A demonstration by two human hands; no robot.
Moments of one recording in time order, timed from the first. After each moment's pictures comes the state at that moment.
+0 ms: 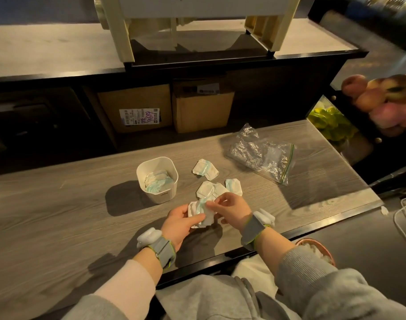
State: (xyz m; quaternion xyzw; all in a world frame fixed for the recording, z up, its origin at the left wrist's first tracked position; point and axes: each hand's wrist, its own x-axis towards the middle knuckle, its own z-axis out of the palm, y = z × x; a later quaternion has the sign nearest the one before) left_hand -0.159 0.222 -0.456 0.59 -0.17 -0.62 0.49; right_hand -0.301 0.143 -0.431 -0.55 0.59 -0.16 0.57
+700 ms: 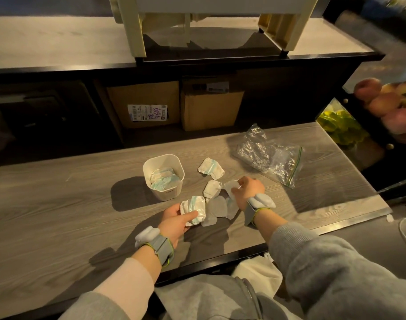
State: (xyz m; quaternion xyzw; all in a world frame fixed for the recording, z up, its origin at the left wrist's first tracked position) left_hand -0.140 0.223 -0.473 0.63 -0.11 -0.58 0.50; right_hand -0.312 0.070 -0.468 -0.70 0.67 -0.03 0.24
